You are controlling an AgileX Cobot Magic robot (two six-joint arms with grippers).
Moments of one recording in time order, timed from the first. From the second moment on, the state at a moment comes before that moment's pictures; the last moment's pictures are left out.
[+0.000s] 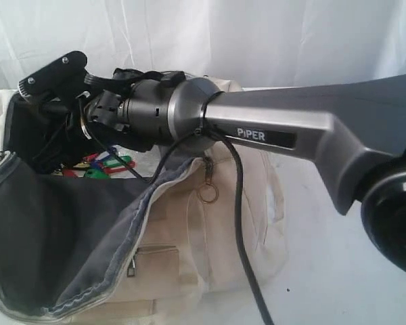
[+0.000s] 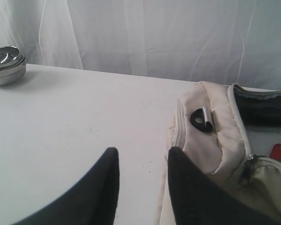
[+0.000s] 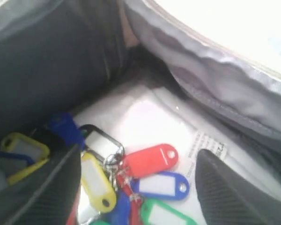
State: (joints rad) left arm -0.07 0.27 -0.45 0.48 0.53 -0.52; right arm 1.06 2.14 -1.74 -0.53 0.35 0.45
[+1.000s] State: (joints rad) left arm -0.07 0.27 -0.45 0.48 0.54 -0.52; right arm 1.06 2.22 -1.75 -0.27 0.35 0.18
